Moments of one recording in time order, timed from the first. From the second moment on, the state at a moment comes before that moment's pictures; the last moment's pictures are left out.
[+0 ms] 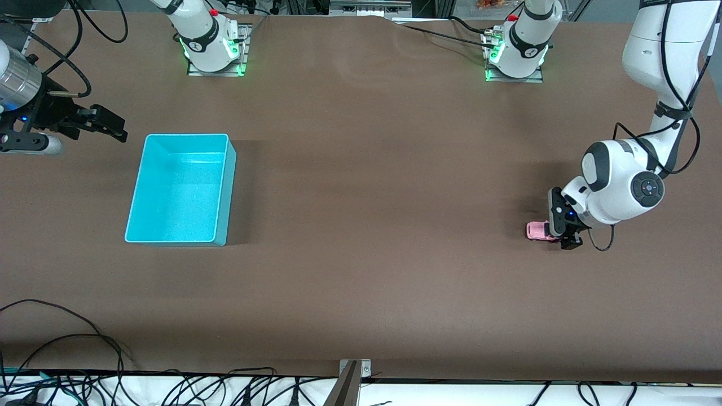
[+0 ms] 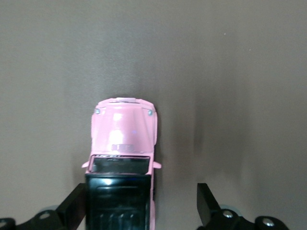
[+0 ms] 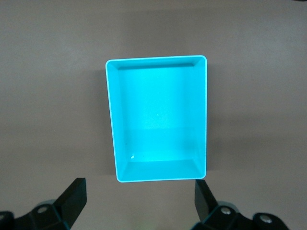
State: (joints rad) left arm 0.12 0.54 -0.04 -1.99 -0.02 2.50 1.72; right arm 0.07 0.01 0.00 -1.63 0.00 1.58 0.11
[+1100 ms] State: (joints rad) left arm 0.11 0.54 -0.04 -1.99 -0.02 2.49 1.71; right arm 0.07 0.01 0.00 -1.63 0.00 1.58 0.11
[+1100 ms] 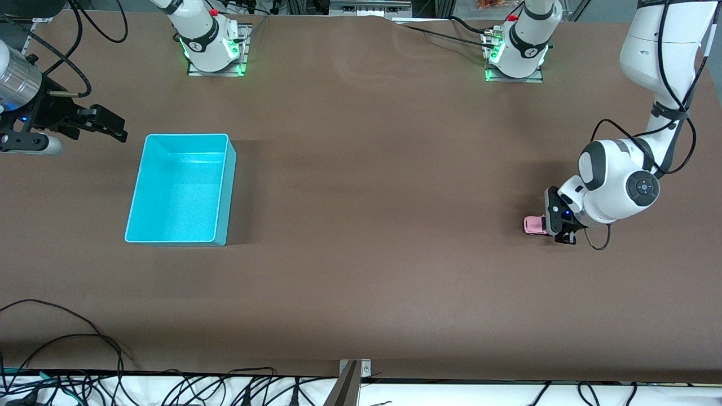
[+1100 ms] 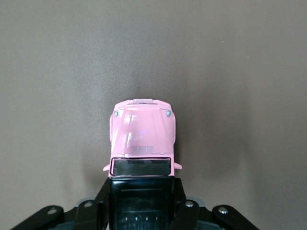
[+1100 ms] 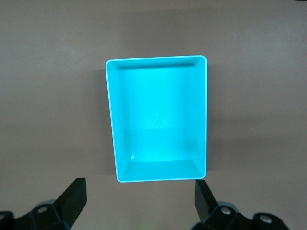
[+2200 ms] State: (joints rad) left arm 0.37 0.60 -0.01 -1.88 -0.02 2.46 2.01; right arm 0.07 0.01 0.00 -1.63 0.00 1.58 0.11
